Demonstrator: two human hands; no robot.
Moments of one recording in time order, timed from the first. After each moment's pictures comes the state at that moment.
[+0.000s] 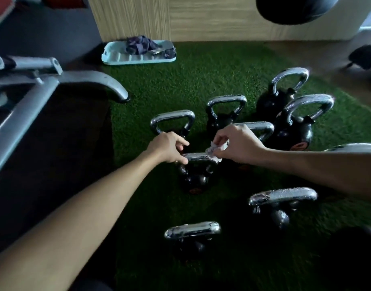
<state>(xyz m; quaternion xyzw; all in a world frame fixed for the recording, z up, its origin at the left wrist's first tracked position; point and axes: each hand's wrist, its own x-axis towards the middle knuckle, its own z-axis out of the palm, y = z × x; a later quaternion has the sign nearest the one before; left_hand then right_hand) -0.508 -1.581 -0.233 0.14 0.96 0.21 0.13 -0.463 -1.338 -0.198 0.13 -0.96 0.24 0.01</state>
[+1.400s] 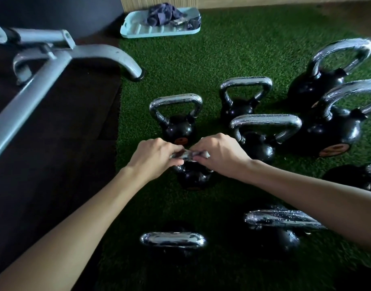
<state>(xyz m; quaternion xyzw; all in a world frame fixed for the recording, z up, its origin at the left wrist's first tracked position) -0.469 -1.573 -0.261 0.19 0.98 0.04 -0.03 -0.494 -1.352 -0.264 0.30 -0.93 0.22 -0.02</state>
